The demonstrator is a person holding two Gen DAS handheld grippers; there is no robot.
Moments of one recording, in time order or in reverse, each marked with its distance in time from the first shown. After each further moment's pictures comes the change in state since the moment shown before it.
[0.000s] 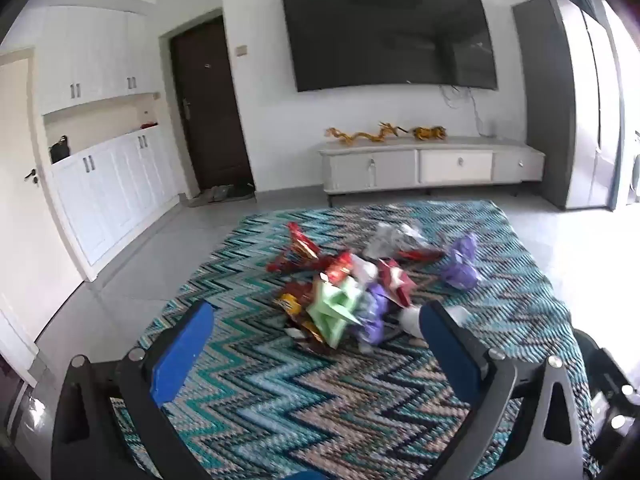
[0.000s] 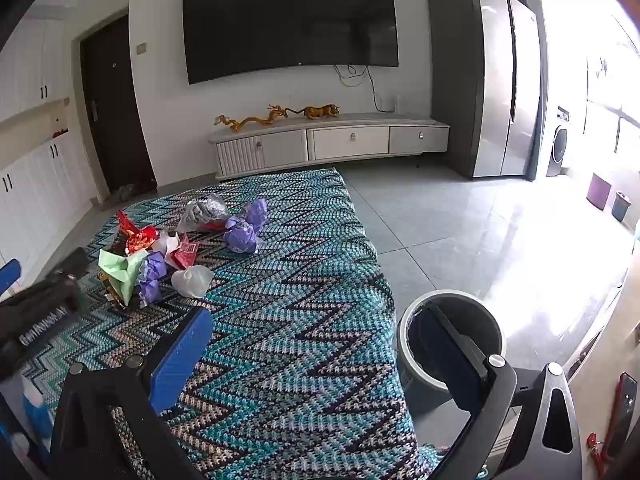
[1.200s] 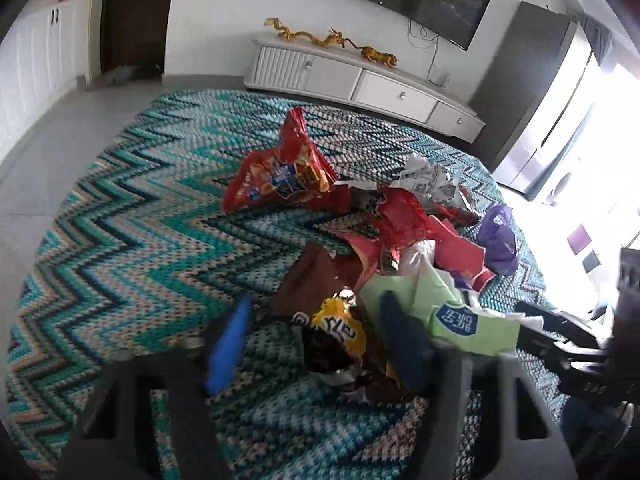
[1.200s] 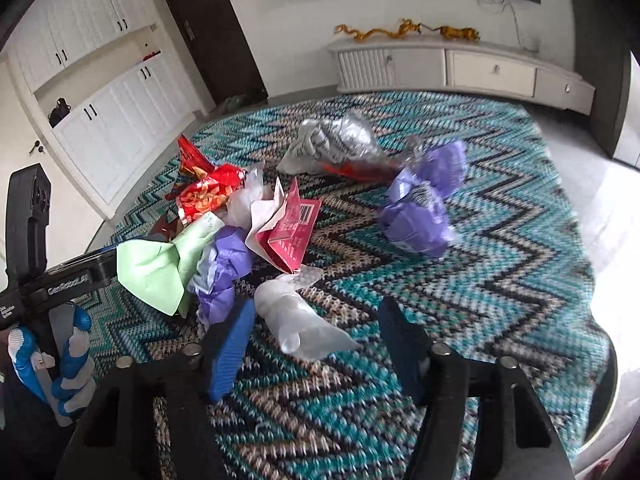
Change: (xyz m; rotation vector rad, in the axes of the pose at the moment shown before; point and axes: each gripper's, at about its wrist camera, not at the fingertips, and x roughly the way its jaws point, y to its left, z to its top) left arm 0.209 0.080 -0.021 -0.227 0.424 -0.551; right arm 0.181 0.095 0.030 -0.126 0.368 0.493
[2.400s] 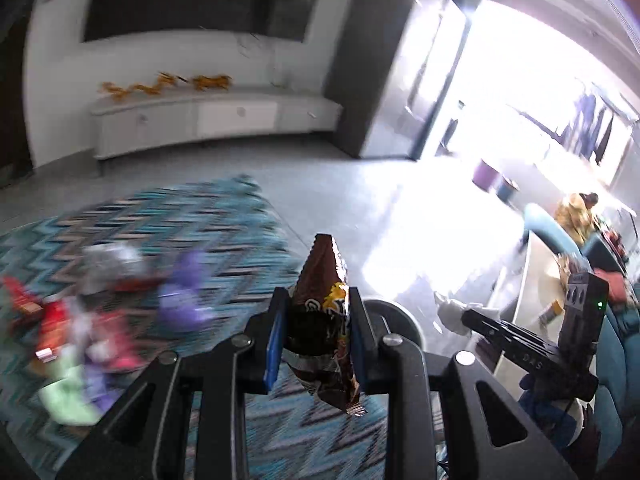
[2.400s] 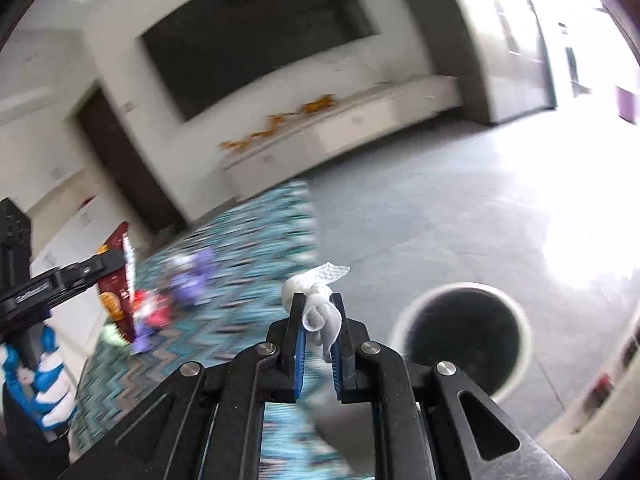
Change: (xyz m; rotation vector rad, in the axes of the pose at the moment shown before) left arm -0.026 -0.308 0.003 0.383 -0.023 -0.310; right arm -0.217 -0.198 -0.101 0.400 -0.376 -0.199
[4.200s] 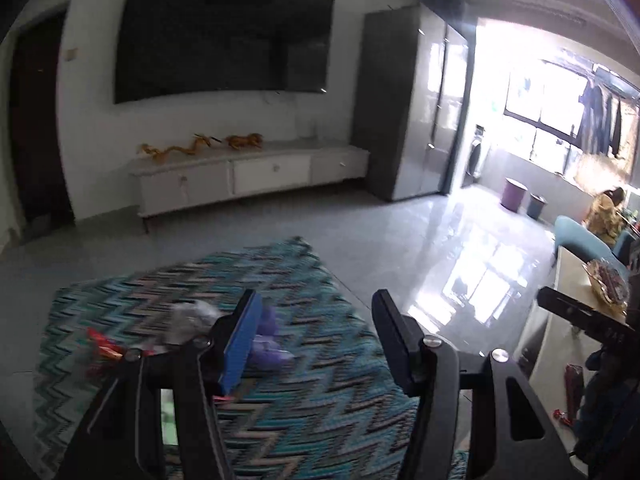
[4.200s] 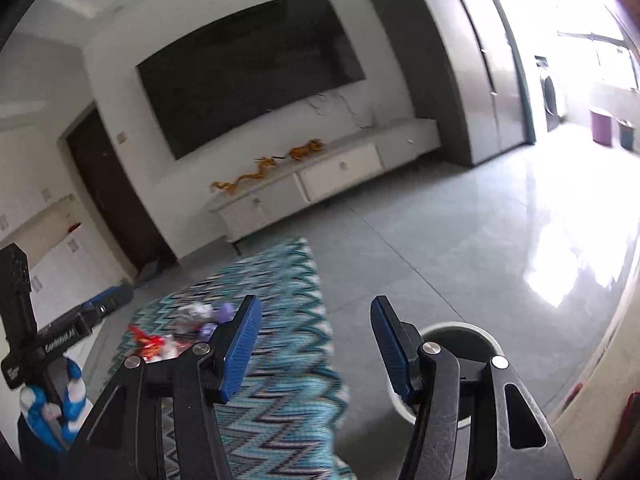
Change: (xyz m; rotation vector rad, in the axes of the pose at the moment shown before) left arm -0.119 0.035 0.007 0.066 -0.222 0.192; right arm -0.076 0.083 0.042 -0.042 -0.141 -0.038
